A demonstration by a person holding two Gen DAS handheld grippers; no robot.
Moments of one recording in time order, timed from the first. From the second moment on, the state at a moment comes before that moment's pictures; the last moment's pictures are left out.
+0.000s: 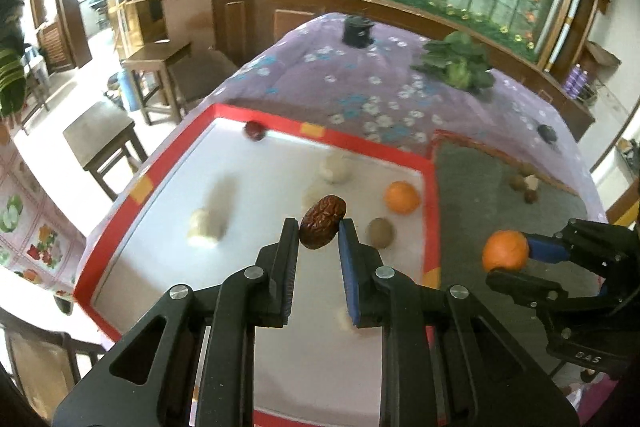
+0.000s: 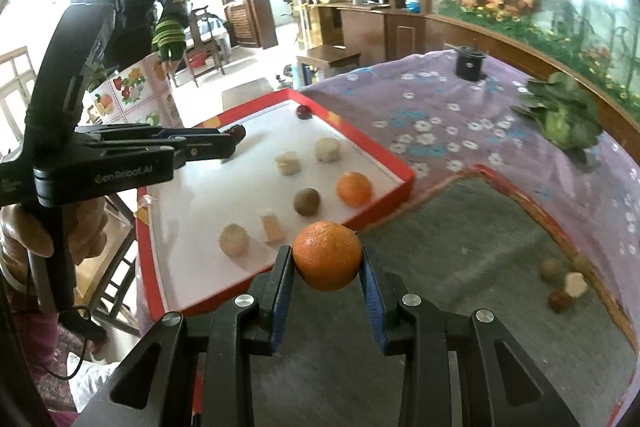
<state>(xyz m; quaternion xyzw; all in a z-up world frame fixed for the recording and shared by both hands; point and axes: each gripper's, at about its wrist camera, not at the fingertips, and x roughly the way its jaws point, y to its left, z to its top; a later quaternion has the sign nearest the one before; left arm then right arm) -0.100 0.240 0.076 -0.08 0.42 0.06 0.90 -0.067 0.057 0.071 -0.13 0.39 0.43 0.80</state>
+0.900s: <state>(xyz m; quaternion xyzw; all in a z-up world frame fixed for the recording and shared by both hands) -0.090 0.269 0.024 -0.08 0.47 0.13 0.87 -0.024 0.180 0.023 -0.18 0.43 0.46 0.75</state>
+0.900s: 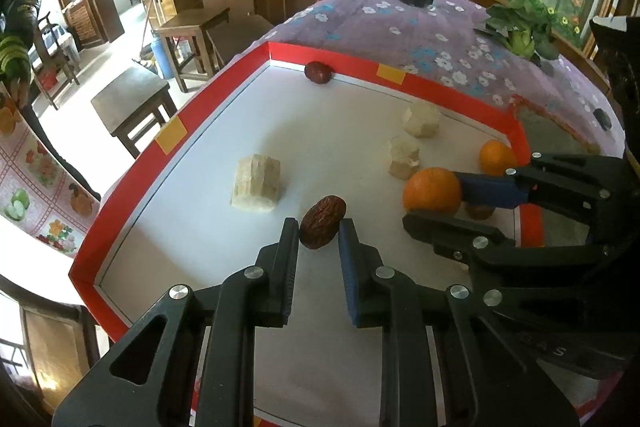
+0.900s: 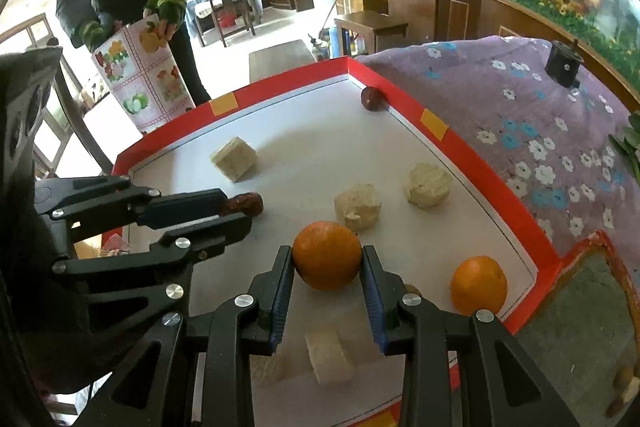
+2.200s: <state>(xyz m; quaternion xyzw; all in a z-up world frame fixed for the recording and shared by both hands) -0.061 0.172 0.076 -0.08 0.44 0.06 0.89 -0.026 -0.094 0.047 -0.05 0.43 0.29 0.85</state>
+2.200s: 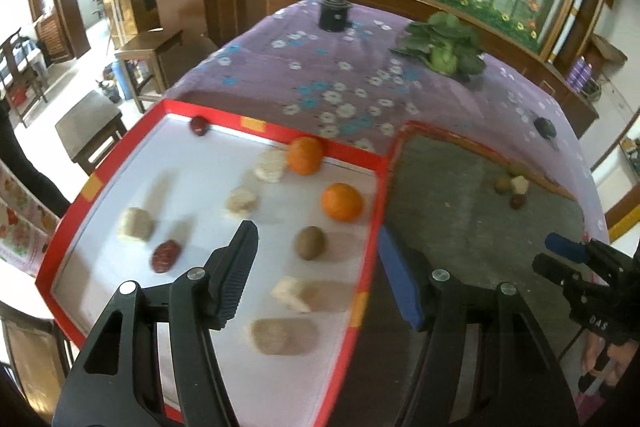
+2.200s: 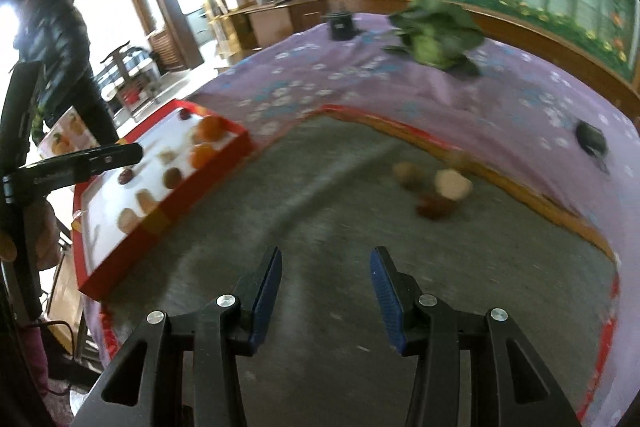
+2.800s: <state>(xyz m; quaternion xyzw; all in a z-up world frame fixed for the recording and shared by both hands) 0.028 0.025 0.057 -0.02 0.48 -0.09 0.87 -0.008 -0.168 0.037 -0.01 0.44 0.24 0.86</state>
